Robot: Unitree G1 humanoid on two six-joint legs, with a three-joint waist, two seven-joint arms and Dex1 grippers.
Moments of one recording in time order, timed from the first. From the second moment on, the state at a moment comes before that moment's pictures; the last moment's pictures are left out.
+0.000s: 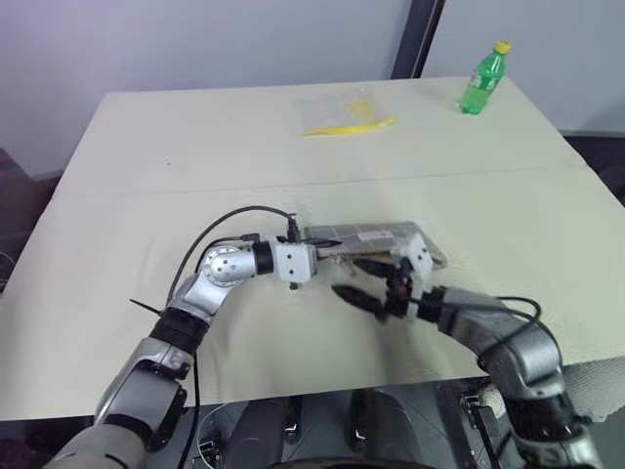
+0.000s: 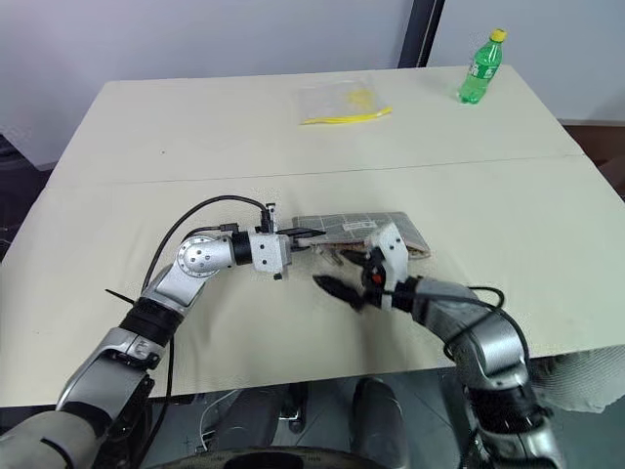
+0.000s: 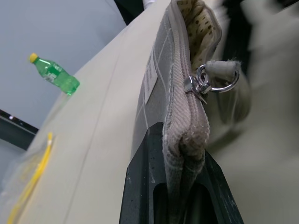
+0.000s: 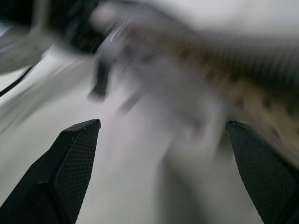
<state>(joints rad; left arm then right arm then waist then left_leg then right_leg) -0.60 0.37 -0.32 0.43 0.19 -0.63 -0.77 -0.21 -0.43 0.05 -0.35 0.55 0.75 0.64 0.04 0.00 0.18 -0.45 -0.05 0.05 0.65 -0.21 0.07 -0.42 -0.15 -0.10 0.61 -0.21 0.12</state>
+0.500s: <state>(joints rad) -0.62 0.37 -0.34 0.48 0.23 -0.66 -0.69 -0.28 -0.31 0.09 -0.30 0.60 0.79 0.62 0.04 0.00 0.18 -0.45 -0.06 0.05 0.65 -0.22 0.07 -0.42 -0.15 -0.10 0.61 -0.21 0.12</state>
